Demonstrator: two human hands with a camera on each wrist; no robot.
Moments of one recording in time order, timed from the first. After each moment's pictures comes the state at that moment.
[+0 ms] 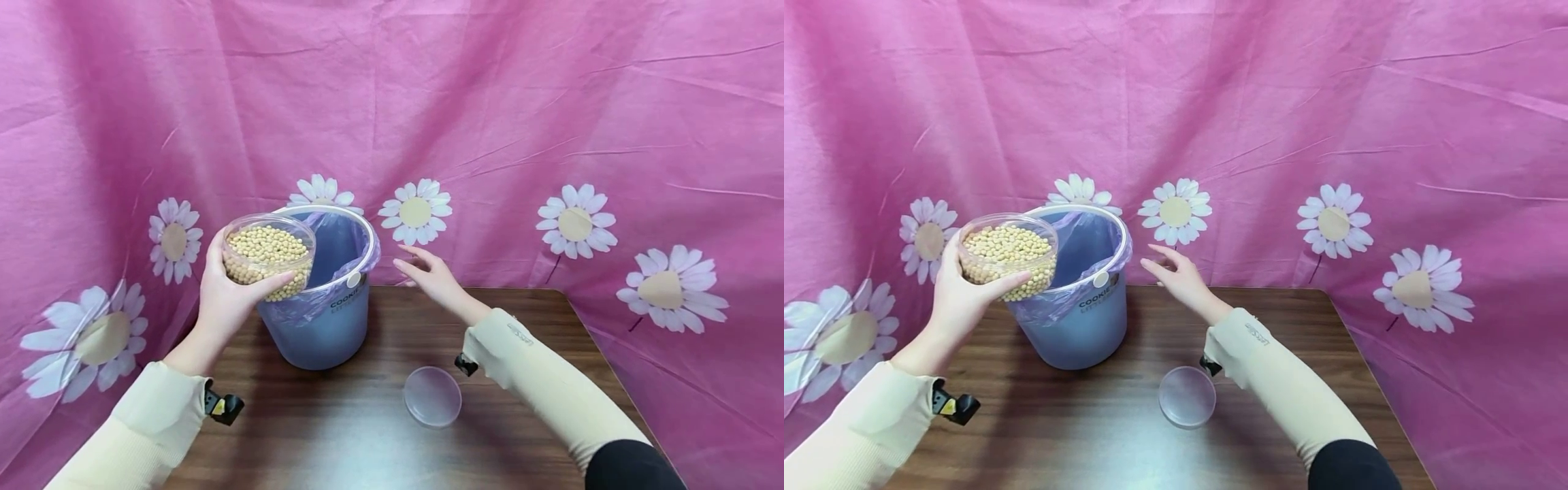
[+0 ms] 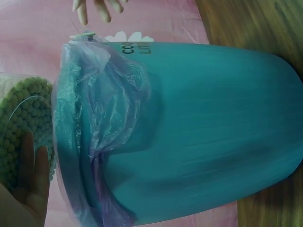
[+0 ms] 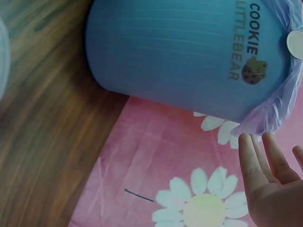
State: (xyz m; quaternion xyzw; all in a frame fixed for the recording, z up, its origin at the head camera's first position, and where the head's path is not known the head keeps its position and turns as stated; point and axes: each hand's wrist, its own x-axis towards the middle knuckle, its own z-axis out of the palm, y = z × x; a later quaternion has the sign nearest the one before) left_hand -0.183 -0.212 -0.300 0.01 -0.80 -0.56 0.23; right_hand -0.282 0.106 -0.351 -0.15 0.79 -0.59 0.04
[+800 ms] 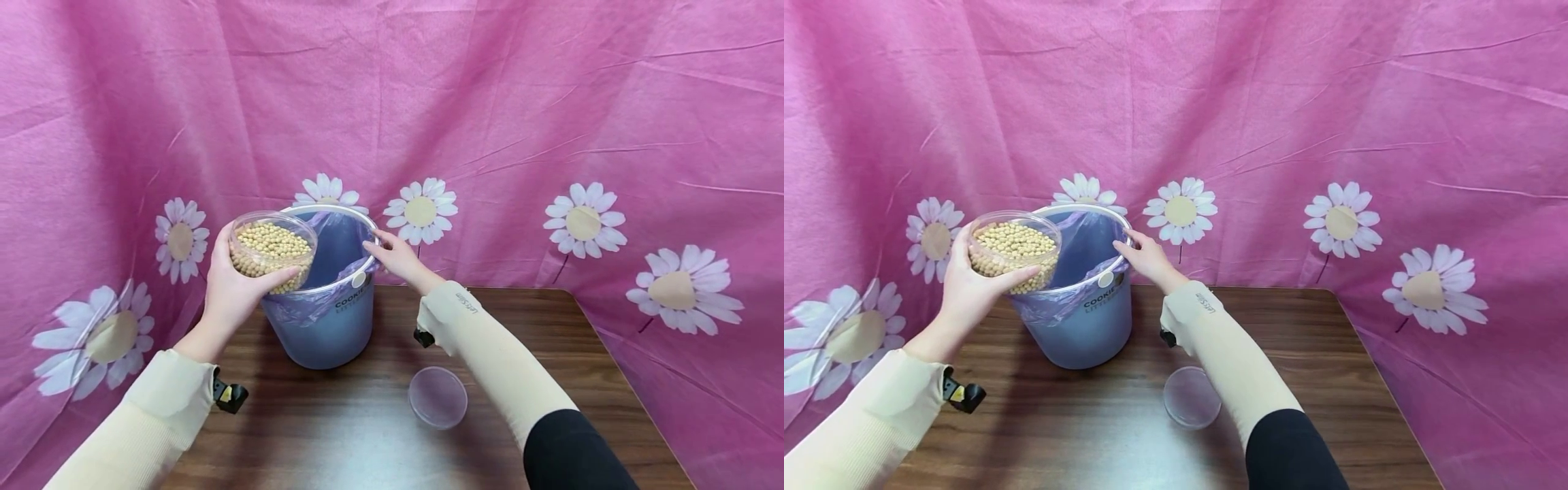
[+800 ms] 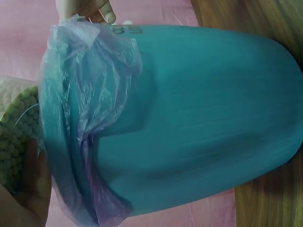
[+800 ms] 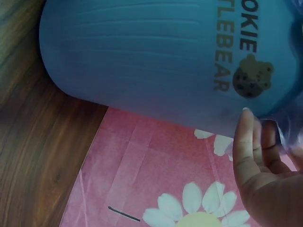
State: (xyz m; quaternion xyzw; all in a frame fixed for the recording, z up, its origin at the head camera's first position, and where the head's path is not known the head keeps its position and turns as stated) left_hand -0.198 -0.218 -0.300 0.01 -0.81 -0.52 0.25; right_hand -0.322 0.037 -0.337 -0.14 0.82 -0.55 0.06
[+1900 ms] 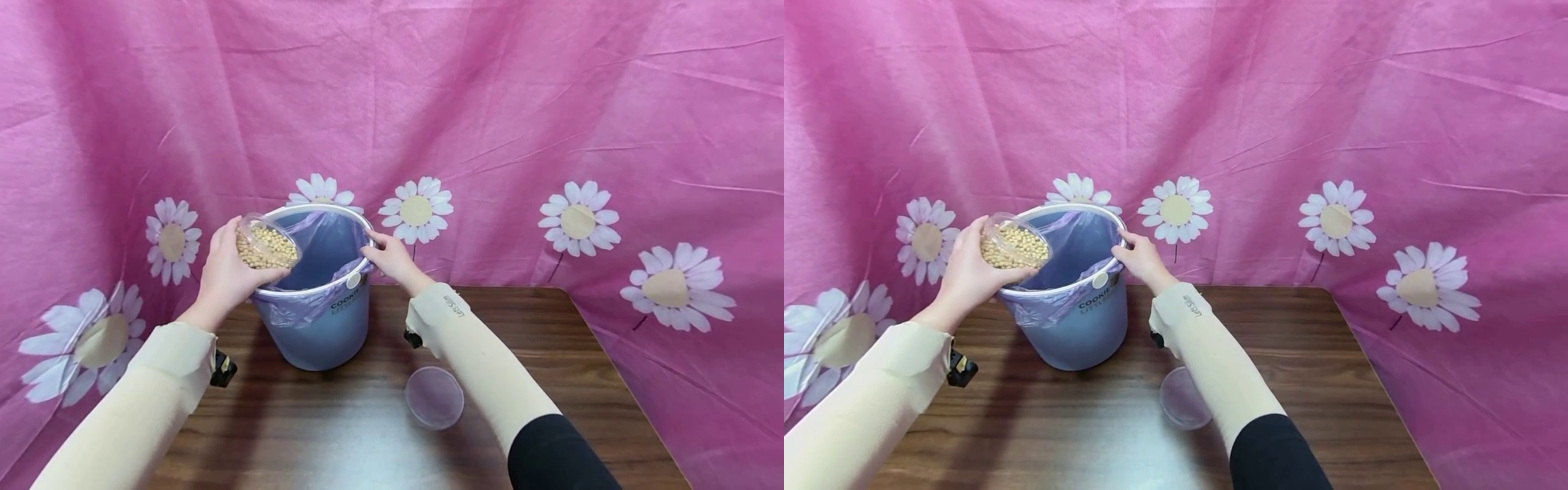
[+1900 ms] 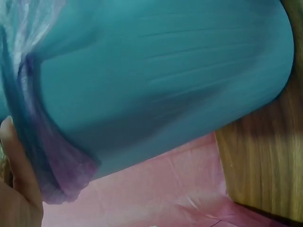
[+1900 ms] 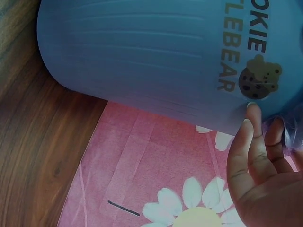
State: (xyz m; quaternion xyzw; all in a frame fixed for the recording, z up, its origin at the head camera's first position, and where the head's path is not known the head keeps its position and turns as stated) left_hand -0.241 -0.248 -0.315 0.00 -0.92 -0.34 0.22; right_hand -0.322 0.032 -0.341 -0.14 0.84 -0.52 0.02
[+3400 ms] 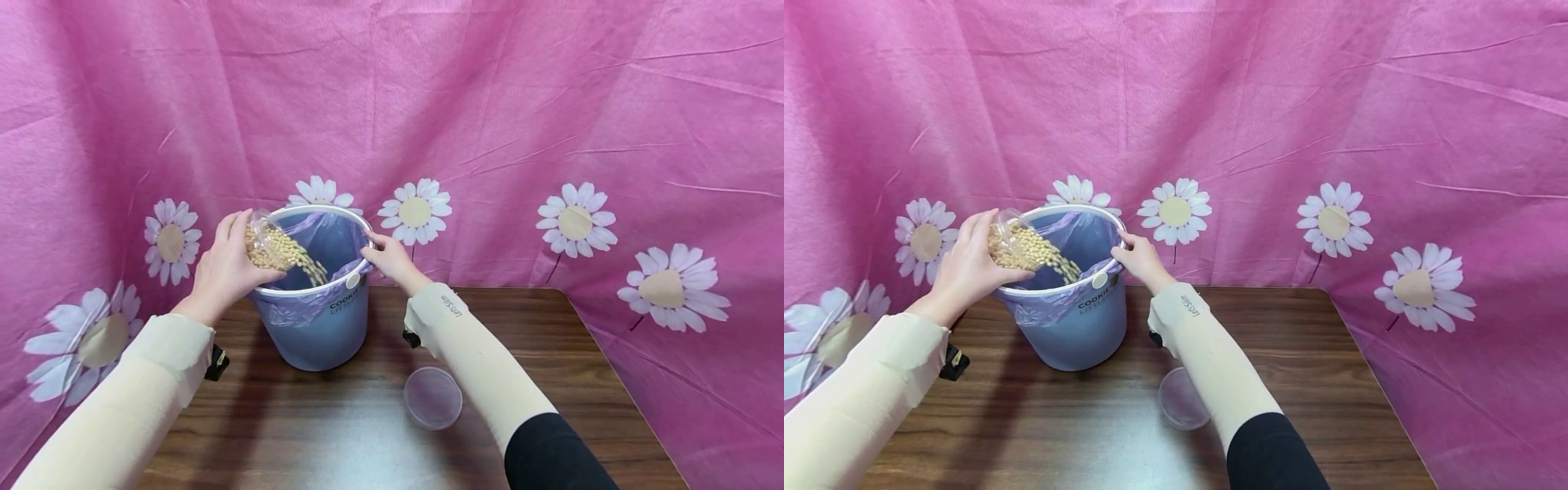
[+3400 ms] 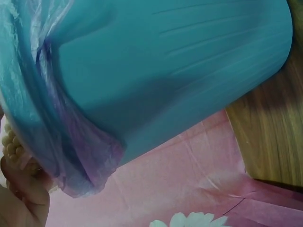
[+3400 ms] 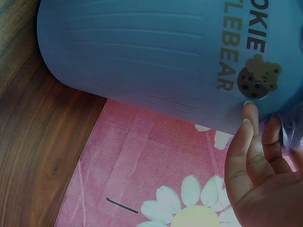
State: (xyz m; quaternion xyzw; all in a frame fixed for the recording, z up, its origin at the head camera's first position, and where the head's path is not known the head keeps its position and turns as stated) left_hand -0.237 -0.244 -0.295 -0.03 -0.95 -0.23 0.19; right_hand -0.323 0.032 -0.339 -0.12 0.84 -0.52 0.05
